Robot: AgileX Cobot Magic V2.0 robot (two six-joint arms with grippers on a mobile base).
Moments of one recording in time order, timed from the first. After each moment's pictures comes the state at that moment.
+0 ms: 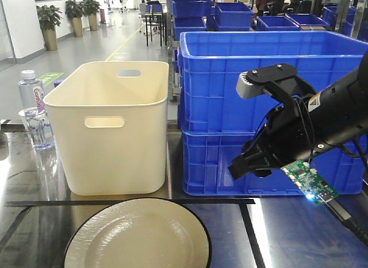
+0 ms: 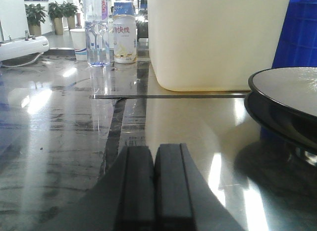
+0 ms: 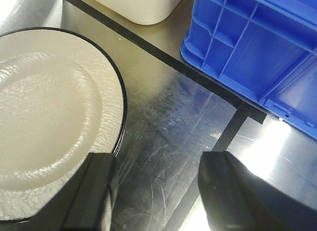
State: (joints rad) left arm -0.01 -0.01 0.03 0.02 0.11 -0.06; right arm 0.37 1.52 -1.67 0.18 1.12 -0.29
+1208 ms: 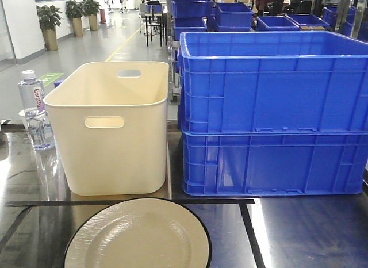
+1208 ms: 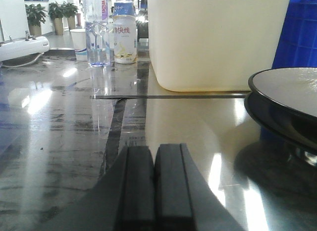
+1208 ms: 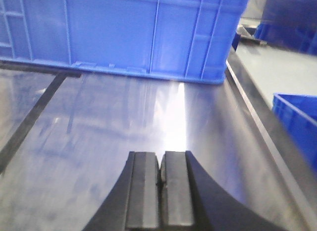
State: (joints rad) left arm -0.01 -0.01 0.03 0.02 0.11 -0.06; right arm 0.01 0.36 -0.19 -0.11 0.16 -0.03
